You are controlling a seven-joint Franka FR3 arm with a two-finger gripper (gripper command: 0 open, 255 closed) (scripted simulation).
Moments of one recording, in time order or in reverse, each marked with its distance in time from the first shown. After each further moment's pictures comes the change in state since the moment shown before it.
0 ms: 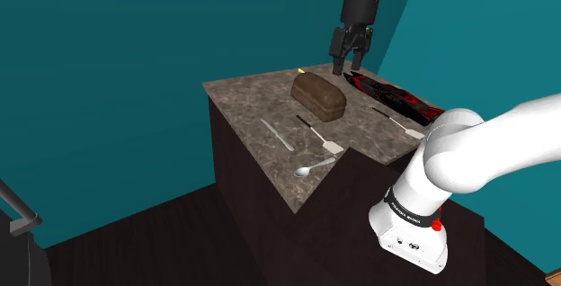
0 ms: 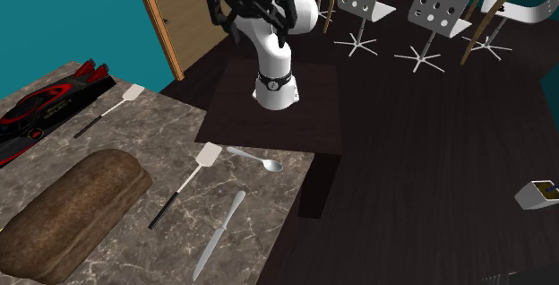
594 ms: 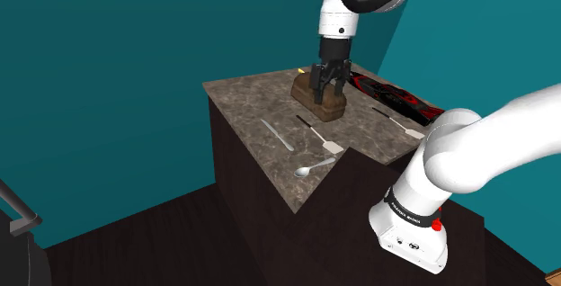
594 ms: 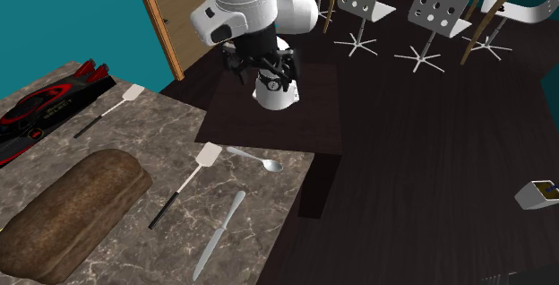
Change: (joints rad) arm 0.002 0.103 0.041 -0.149 0.007 0.214 0.047
